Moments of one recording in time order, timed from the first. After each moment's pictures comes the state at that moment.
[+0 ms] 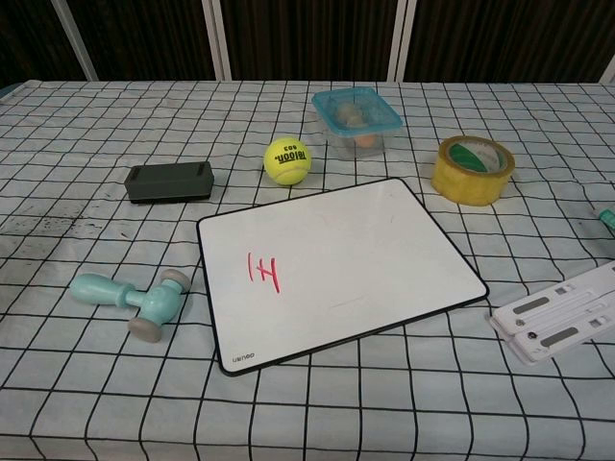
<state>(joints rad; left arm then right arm) -0.06 -1.09 -0.03 -1.64 1.52 1.53 0.06 0.07 -1.15 0.08 -1.61 -1.47 1.49 -0.13</state>
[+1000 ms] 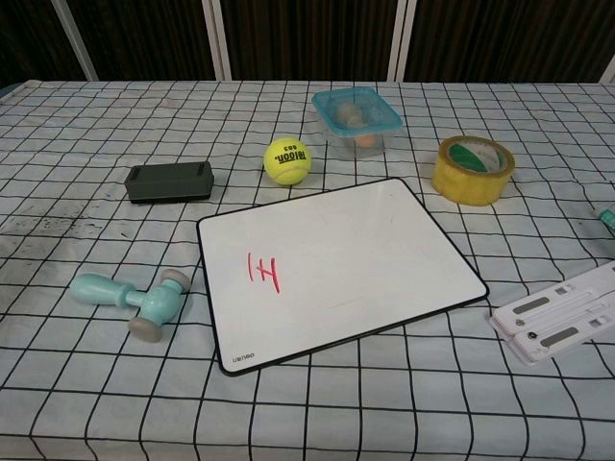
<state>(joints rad) -0.07 -1.10 -0.03 -1.64 1.53 1.51 0.07 0.07 -1.14 0.07 -1.61 -1.48 1.50 -0.11</state>
